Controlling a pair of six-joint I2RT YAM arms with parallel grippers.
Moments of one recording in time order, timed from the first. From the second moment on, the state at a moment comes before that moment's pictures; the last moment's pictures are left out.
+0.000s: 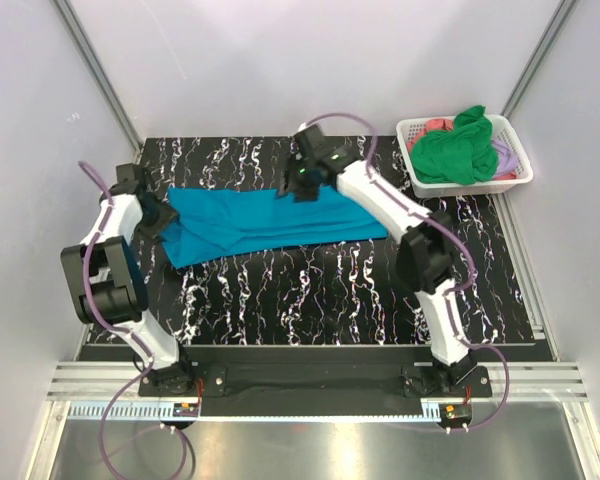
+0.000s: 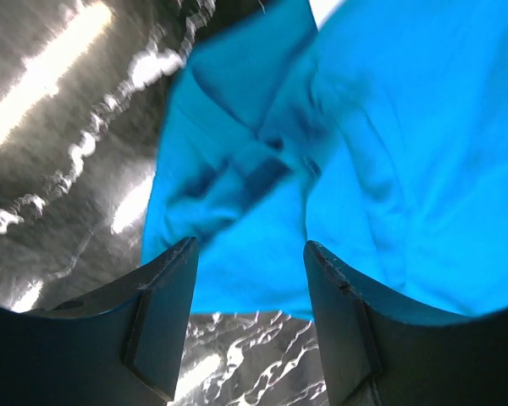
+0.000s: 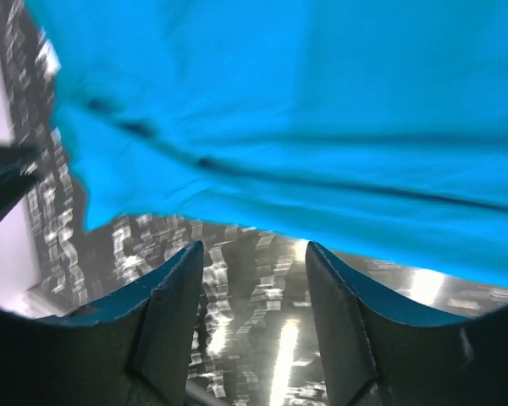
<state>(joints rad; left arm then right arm) 0.24 1.70 1.25 -0.68 -0.01 -0.70 0.62 2.19 2.12 -0.76 -0.10 0.66</state>
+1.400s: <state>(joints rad) 0.28 1.87 1.26 -0.46 0.28 -0.62 0.86 2.57 2.32 -0.55 -0.20 1.16</state>
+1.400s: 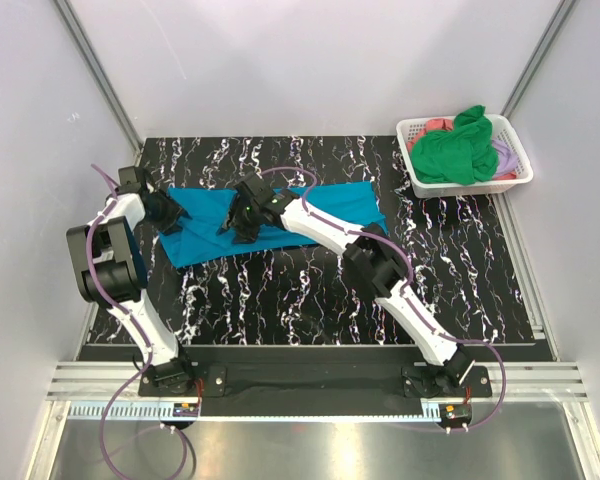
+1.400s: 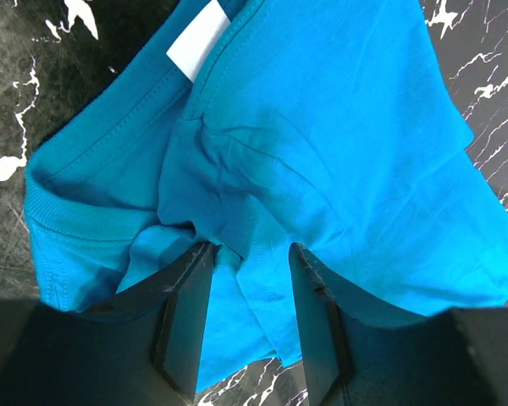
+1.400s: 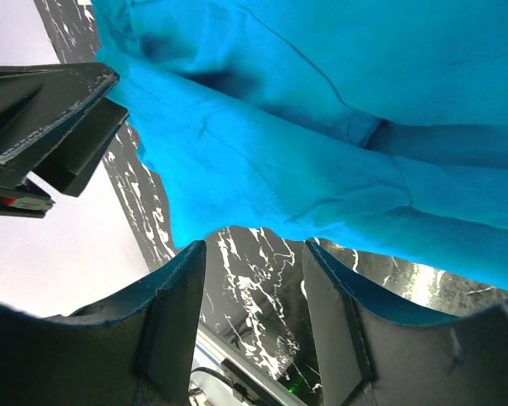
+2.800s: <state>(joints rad) 0.27 1.87 1.43 -0.61 0.22 -0.58 0.83 2.62 2.26 -0.41 -0.19 1.25</state>
